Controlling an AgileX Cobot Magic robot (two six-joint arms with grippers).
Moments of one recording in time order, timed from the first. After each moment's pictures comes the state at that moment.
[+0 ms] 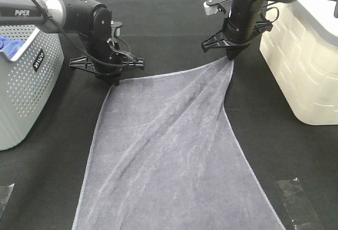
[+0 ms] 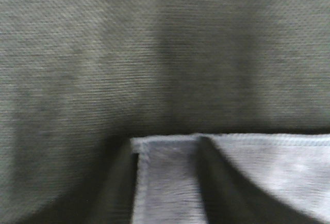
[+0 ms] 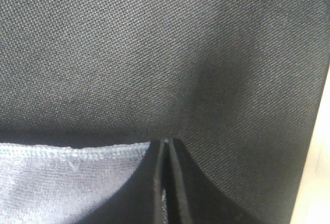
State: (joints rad) left arm -0.37 2.45 -1.89 0.16 0.72 -0.53; right arm 0.32 2.41 -2.02 -0.26 0.84 0.07
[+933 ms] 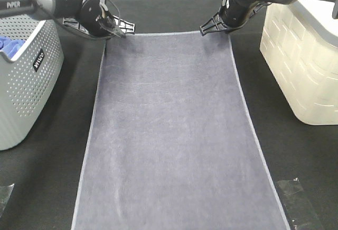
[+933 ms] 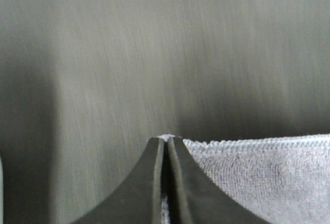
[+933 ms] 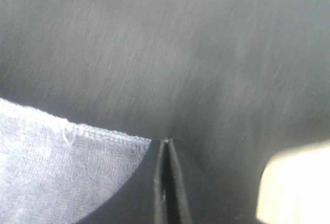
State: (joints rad) left arm -0.31 2.49 -2.06 0.46 0.43 -0.58; right arm 0.32 2.42 -2.02 -0.51 0.50 0.18
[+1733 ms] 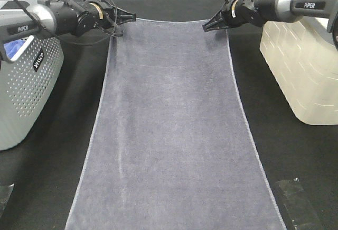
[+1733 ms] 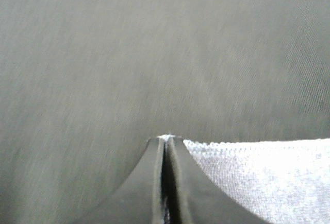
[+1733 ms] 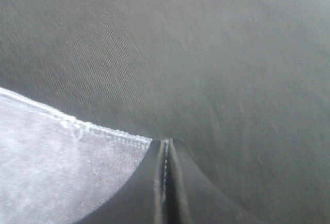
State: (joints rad) left arm -0.24 2.68 -2.24 0.49 0.01 -0.60; right arm 0.25 2.52 -2.02 -0.77 0.09 0.38
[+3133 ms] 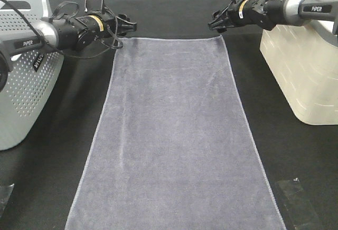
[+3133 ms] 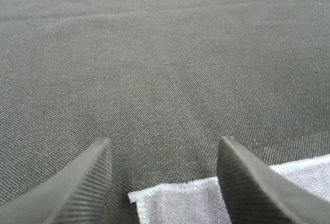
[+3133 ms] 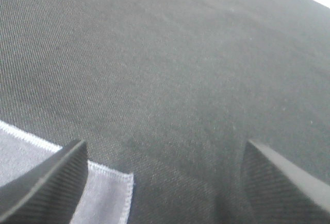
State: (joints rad) left arm -0.22 2.75 -2.25 0.49 -0.14 -0.57; right arm 0.21 2.53 -2.02 -0.77 0.00 0.38
